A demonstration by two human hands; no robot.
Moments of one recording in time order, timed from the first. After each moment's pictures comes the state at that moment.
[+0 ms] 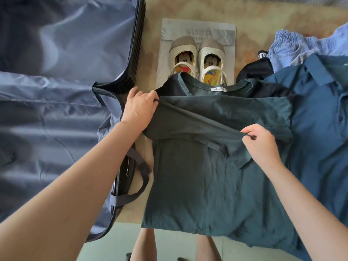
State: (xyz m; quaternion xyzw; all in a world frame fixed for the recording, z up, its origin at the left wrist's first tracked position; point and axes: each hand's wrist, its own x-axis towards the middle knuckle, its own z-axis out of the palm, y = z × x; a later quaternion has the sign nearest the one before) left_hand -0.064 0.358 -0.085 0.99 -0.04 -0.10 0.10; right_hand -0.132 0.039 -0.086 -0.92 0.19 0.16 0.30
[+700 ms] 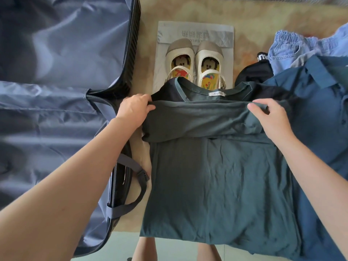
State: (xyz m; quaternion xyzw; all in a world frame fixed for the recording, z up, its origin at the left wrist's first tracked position) left_hand -0.038 0.364 -0.093 0.97 0.00 -0.20 0.11; right_hand -0.057 0.011 -0.089 -0.89 0.15 0.10 0.42
